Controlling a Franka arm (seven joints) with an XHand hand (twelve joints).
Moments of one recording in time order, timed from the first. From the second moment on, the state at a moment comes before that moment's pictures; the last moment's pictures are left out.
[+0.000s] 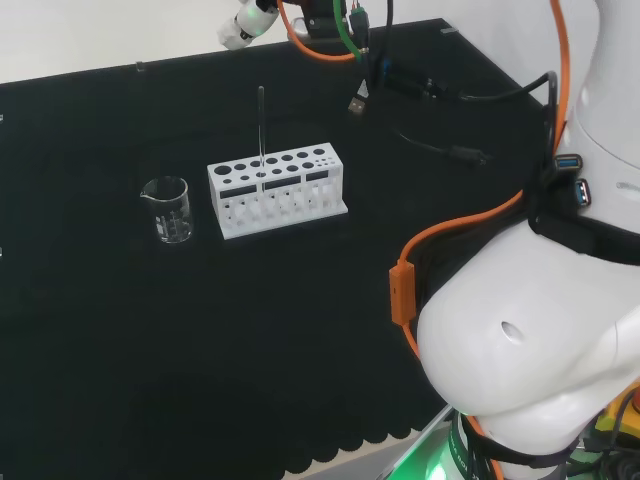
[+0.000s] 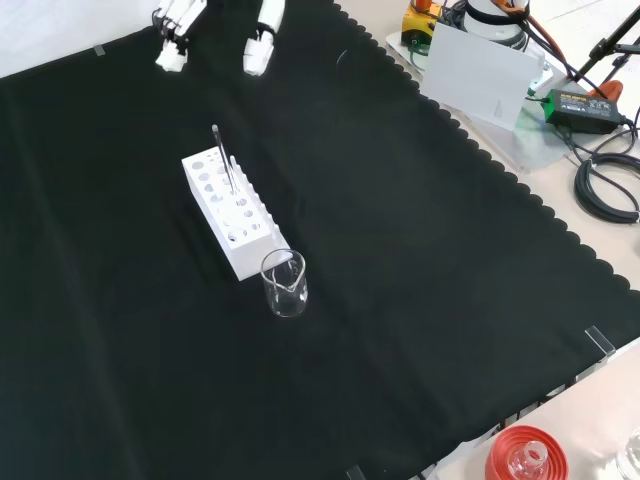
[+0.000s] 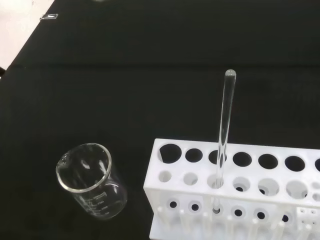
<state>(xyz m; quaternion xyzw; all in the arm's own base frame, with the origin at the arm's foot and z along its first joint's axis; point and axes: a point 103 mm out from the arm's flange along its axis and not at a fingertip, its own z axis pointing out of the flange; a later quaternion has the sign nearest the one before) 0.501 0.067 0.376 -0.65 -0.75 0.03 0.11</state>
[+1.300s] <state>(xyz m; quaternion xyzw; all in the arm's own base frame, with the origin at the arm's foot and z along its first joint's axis) 0.516 0.038 0.325 -0.64 -0.75 0.04 0.15</state>
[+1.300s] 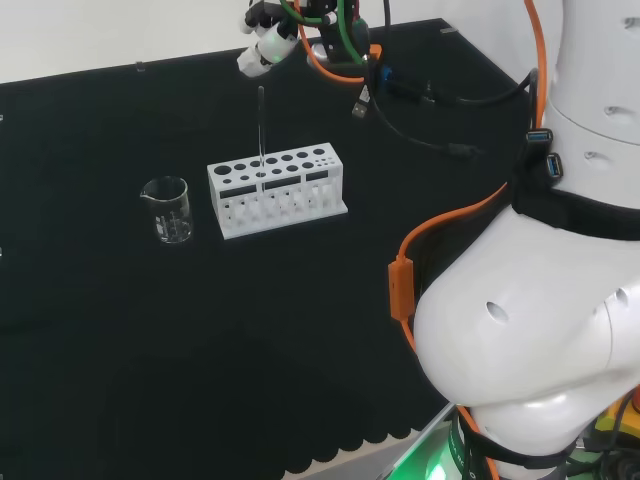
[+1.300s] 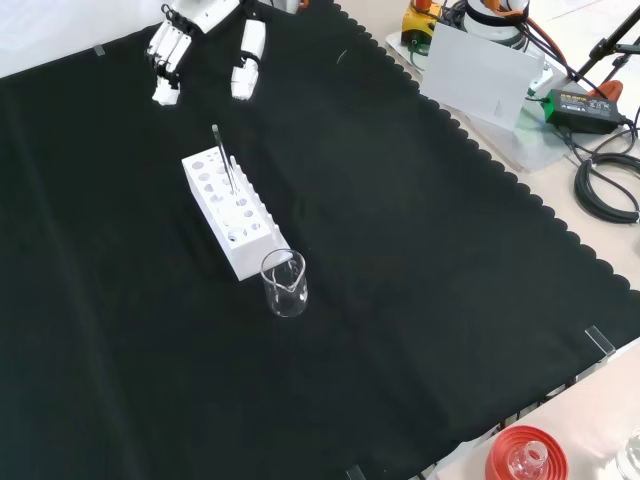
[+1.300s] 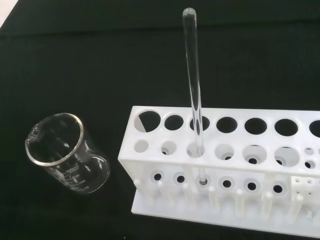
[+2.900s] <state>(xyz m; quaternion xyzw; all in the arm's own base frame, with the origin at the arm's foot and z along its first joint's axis) 0.517 0.042 0.265 -0.63 -0.75 0.06 0.20</state>
